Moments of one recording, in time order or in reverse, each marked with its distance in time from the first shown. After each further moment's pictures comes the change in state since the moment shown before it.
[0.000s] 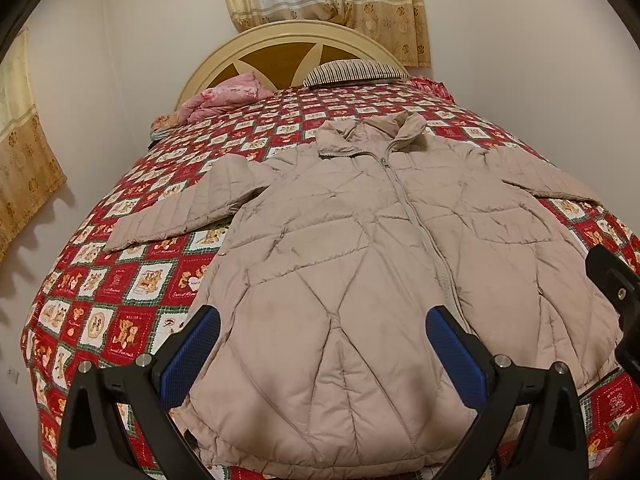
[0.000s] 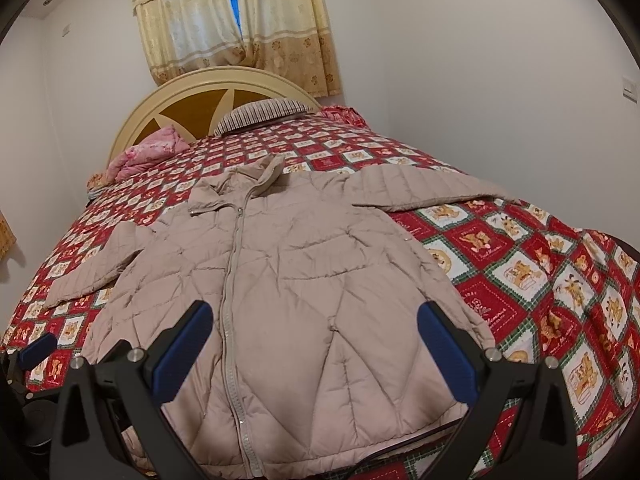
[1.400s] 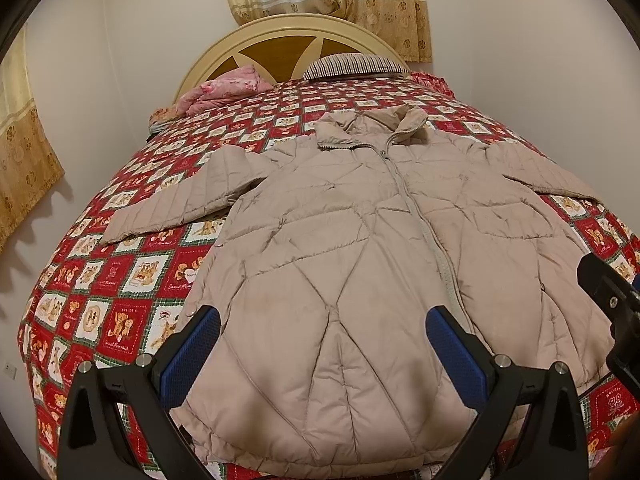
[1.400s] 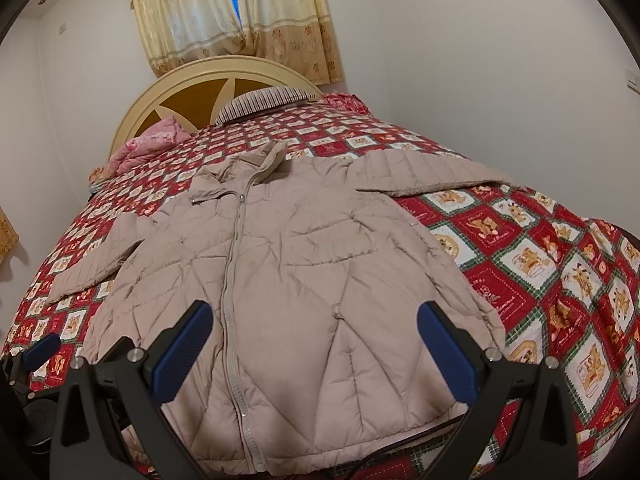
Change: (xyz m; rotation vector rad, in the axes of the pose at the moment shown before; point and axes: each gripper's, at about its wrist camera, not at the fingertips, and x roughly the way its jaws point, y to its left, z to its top) left arm 0.005 0.000 -0.003 -0.006 0.025 -0.007; right arm 0.003 0.006 -0.009 0.012 0.045 0.010
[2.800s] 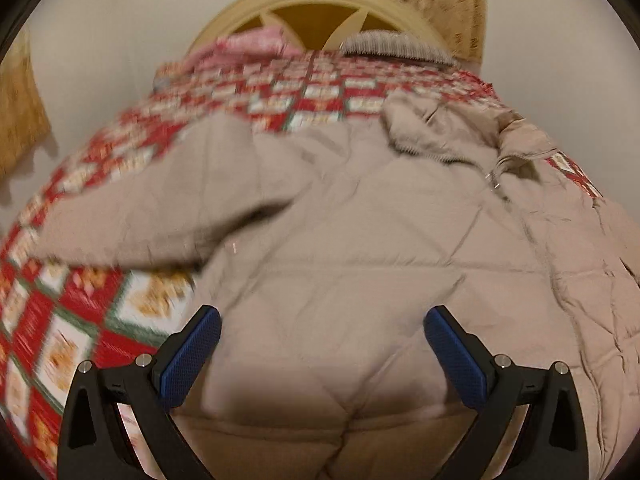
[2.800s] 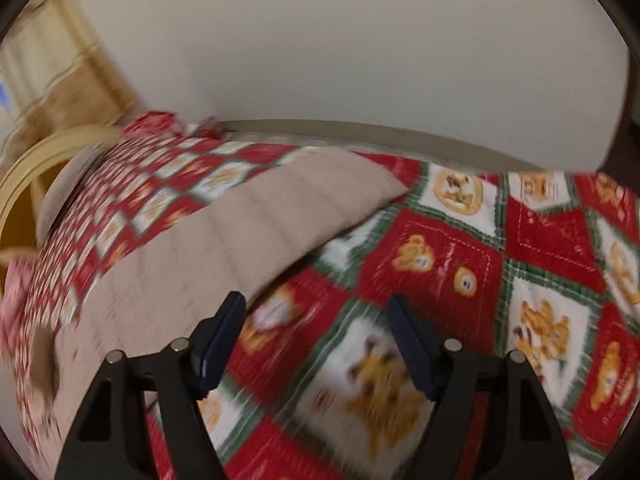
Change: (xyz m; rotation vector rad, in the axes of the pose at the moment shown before) left arm 0.226 0.077 0.087 -0.184 0.111 -0.022; right arm 0.228 -0.326 0.141 0.644 0.161 -0.350
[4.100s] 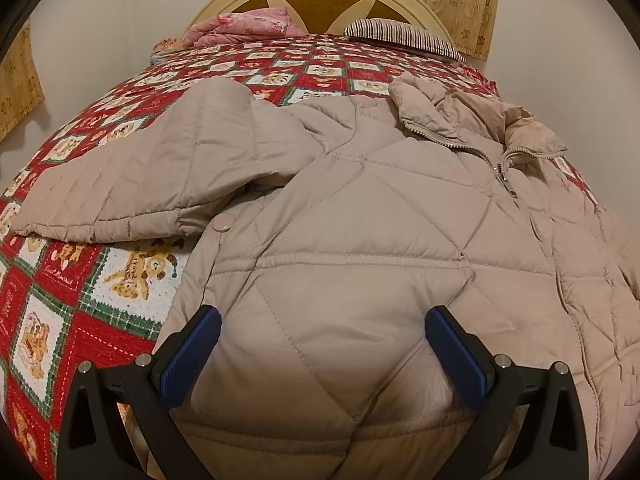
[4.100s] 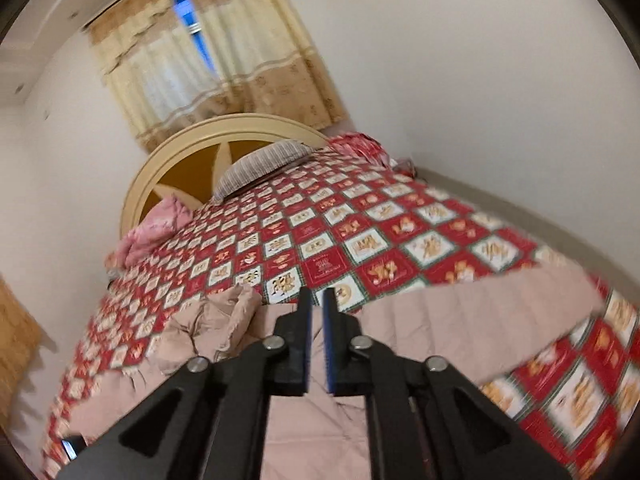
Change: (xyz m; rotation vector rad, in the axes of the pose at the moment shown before) left arm 0.013 0.005 -0.002 -0.035 0.034 -0.043; right arm -0.140 0.183 -0.049 -0.410 -0.148 0.499
